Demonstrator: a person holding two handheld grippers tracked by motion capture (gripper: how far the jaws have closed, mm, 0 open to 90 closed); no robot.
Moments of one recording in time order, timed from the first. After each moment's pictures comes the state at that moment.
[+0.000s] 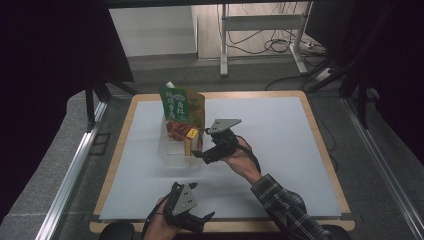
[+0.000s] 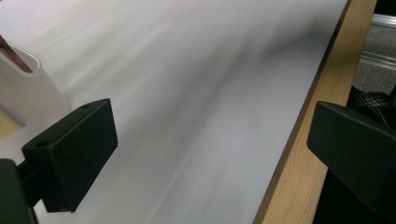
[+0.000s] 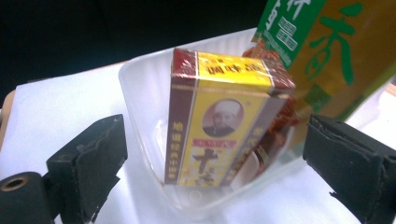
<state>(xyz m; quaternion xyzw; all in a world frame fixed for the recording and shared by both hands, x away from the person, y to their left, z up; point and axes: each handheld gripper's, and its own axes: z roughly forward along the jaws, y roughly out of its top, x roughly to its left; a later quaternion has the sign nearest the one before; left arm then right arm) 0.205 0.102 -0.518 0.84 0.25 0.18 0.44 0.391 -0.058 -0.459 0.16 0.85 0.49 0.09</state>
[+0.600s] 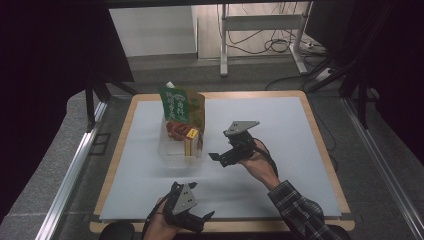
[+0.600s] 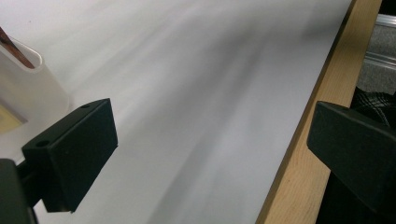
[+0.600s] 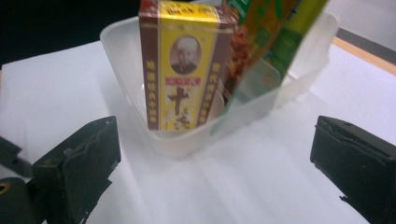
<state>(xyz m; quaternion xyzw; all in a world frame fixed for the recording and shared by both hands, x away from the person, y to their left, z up) 0.207 0.102 -0.519 0.84 0.26 0.18 0.43 0.382 -0.106 -0.455 0.20 0.86 0.46 0.11</state>
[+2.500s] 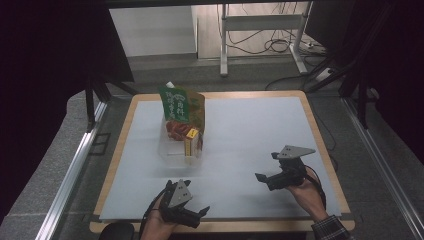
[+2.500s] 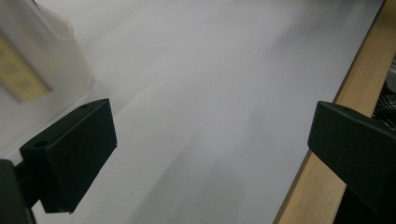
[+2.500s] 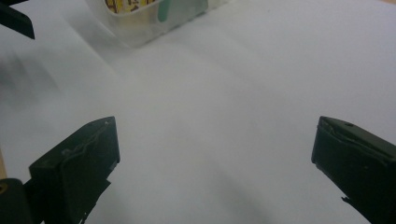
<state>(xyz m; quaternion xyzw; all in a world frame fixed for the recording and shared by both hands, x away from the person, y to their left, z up) 0.215 0.114 -0.522 0.84 0.30 0.17 0.42 0.325 -0.239 -0.481 0.29 0.84 0.43 0.13</state>
